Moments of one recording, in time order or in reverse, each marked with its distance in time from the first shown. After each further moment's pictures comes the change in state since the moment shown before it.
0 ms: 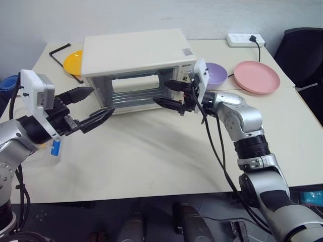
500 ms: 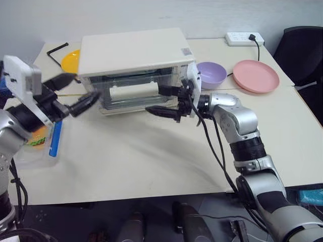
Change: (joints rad) left arm -0.140 0.009 -0.040 0.148 0.129 -0.074 0.099; right arm 0.070 0.003 0.049 -0.162 -0.002 0.035 0.134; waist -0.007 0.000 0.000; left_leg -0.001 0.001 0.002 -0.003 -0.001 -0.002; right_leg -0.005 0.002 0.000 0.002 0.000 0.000
